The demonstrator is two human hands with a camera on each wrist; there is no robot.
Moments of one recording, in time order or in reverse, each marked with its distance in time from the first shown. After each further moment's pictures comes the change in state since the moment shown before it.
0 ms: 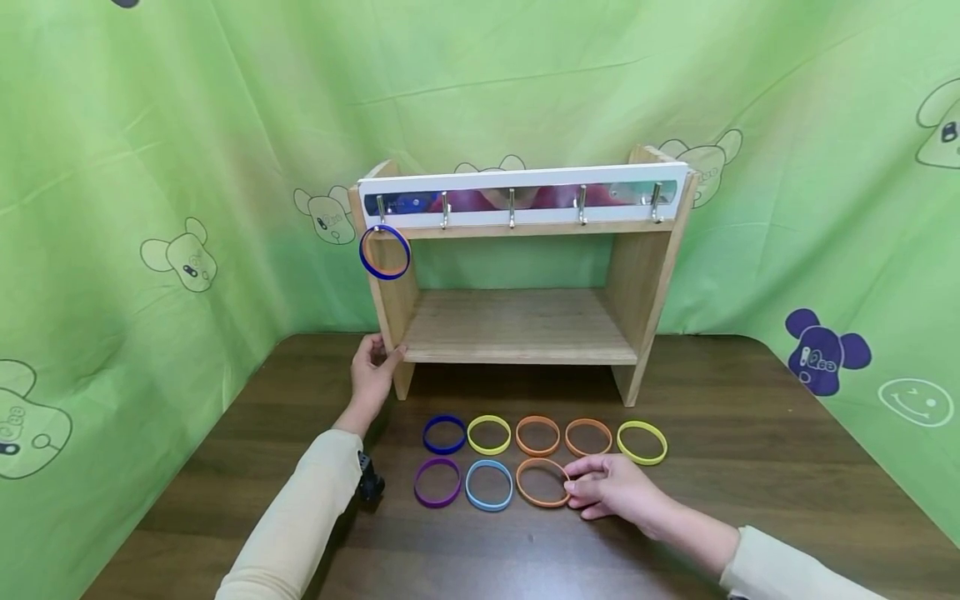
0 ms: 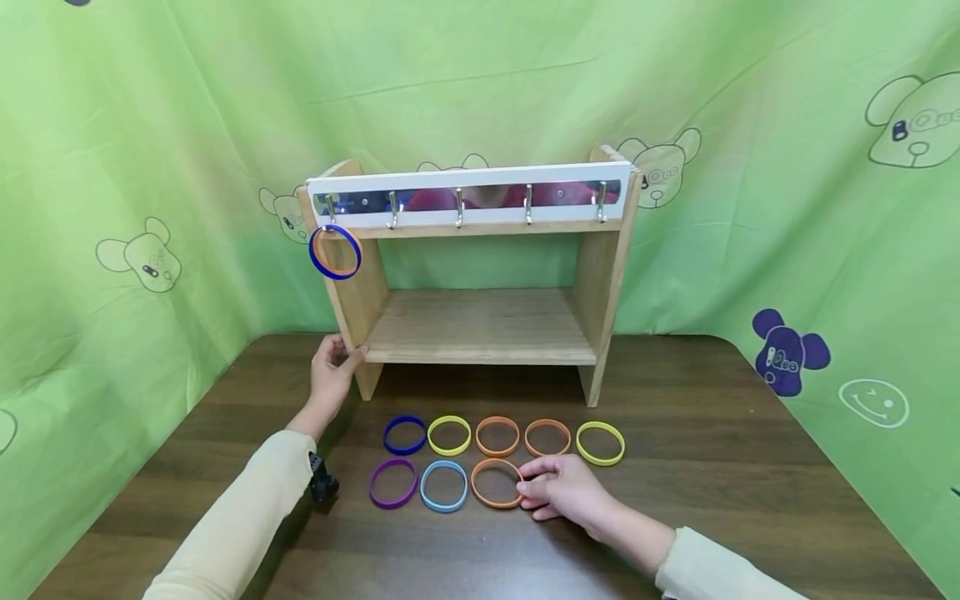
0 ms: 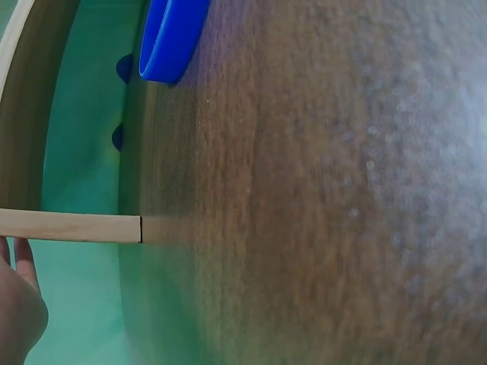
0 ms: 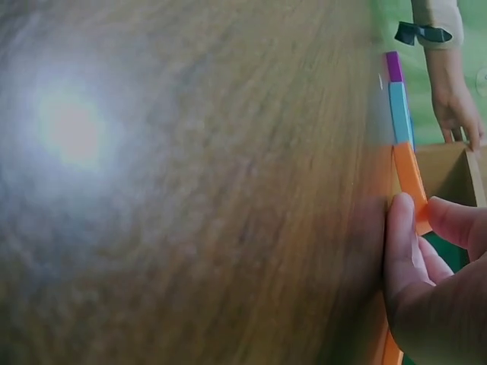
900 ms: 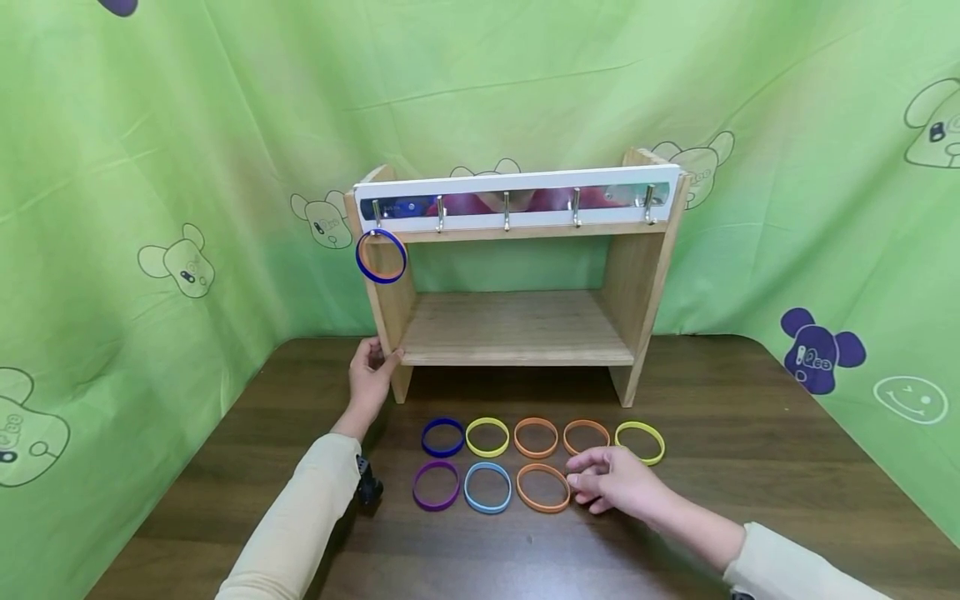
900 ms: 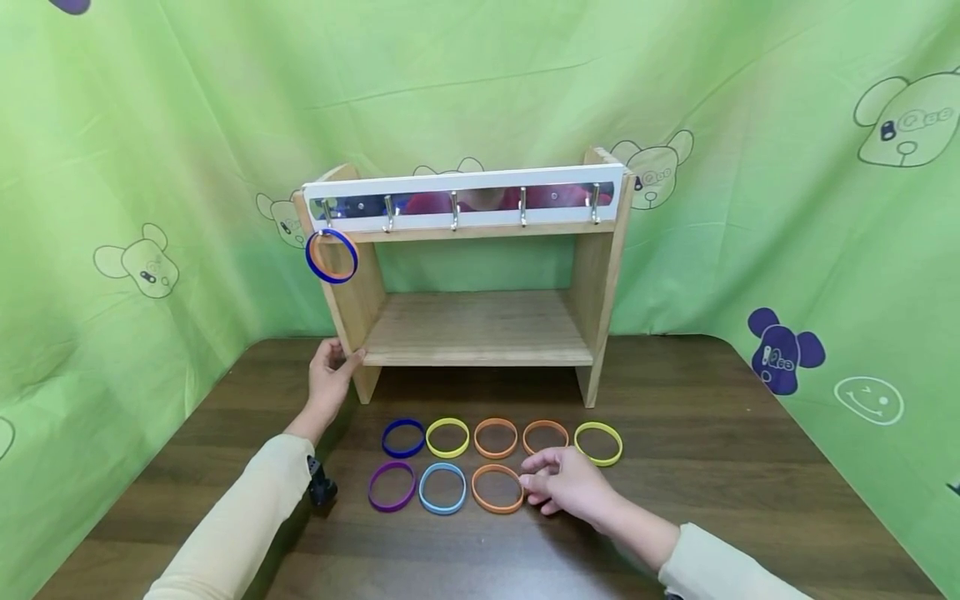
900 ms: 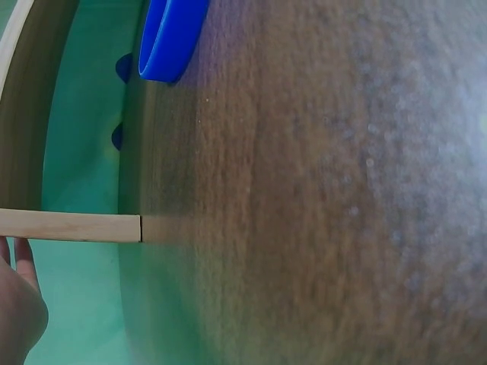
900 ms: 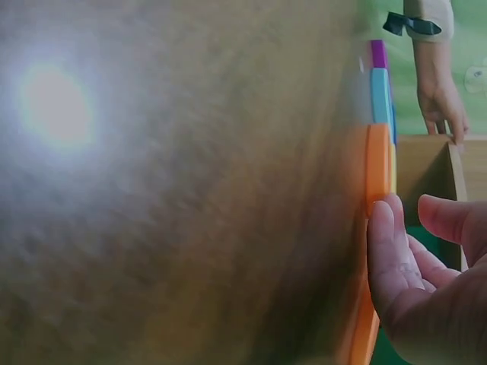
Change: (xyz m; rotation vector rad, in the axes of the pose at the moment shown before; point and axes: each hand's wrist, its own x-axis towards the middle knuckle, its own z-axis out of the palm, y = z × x) left_hand -0.002 0.004 0.001 0.000 0.008 -0.003; right_hand 0.000 -0.008 -0.008 -0.153 0.033 -0.072
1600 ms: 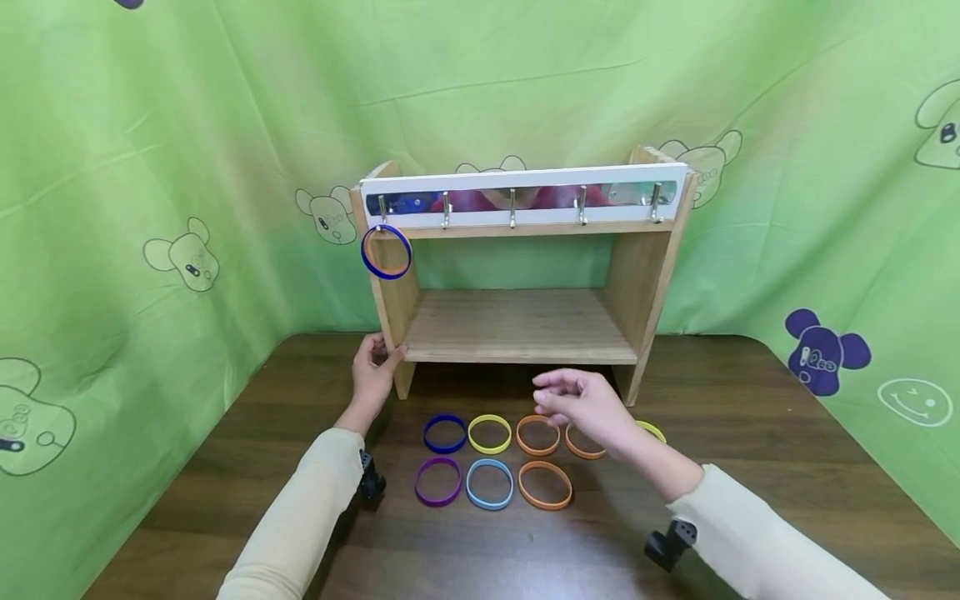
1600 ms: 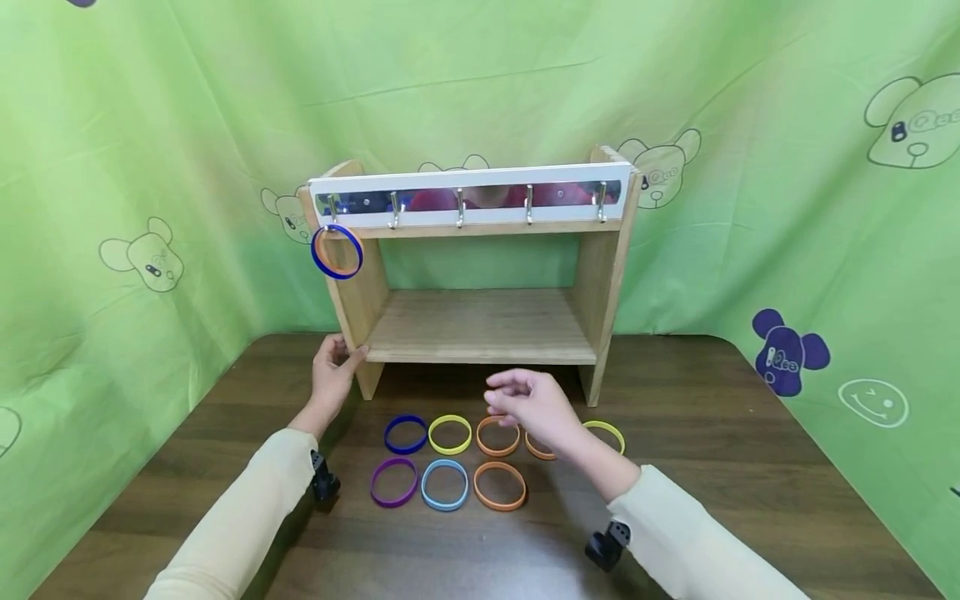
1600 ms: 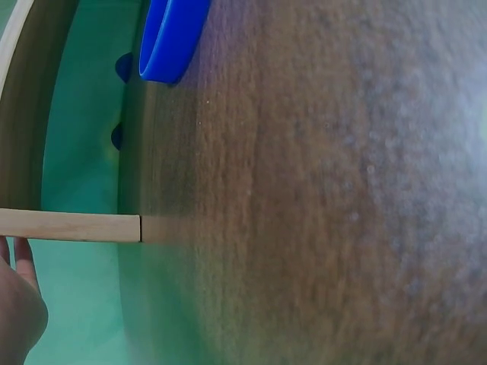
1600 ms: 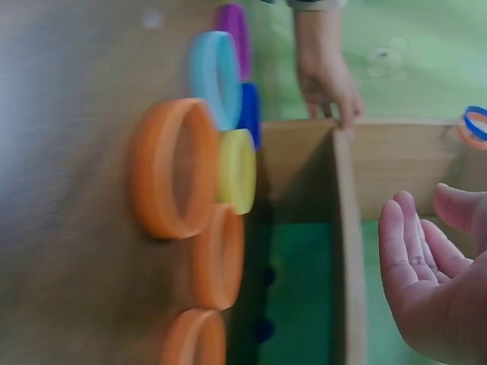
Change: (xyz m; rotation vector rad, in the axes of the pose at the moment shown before) left_hand -0.012 0.032 -0.001 0.003 -0.044 0.016; right_hand 0.050 -0.072 0.001 0.076 0.112 -0.223
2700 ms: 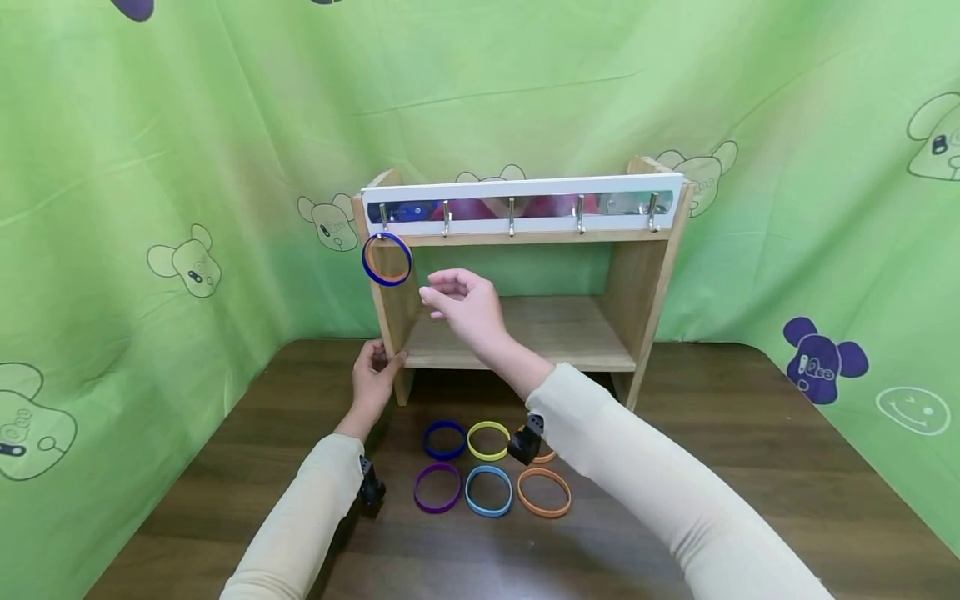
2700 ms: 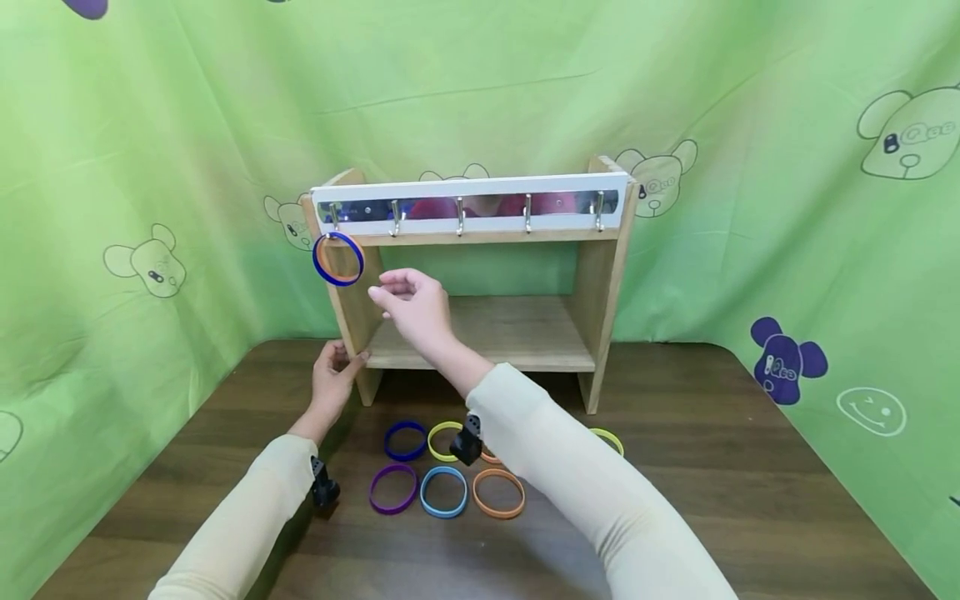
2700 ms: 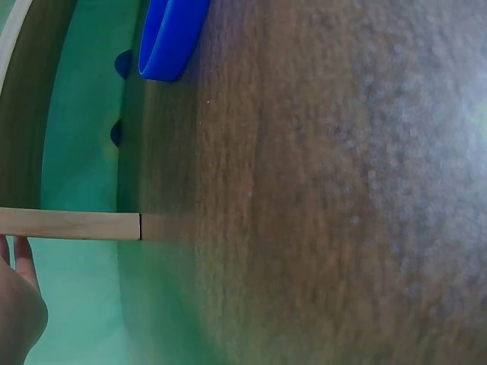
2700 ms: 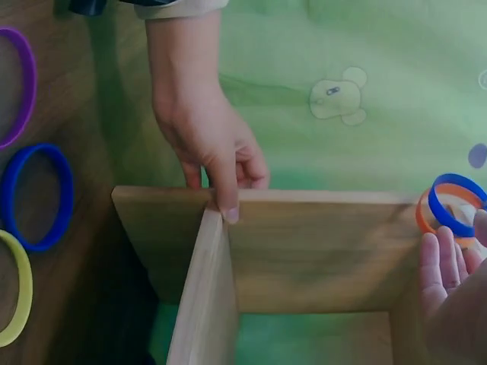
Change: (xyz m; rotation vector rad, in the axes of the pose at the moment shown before) left_hand -0.002 0.003 0.000 -0.010 0.012 0.042; right_hand 0.112 -0.114 0.097 0.217 0.168 -0.274
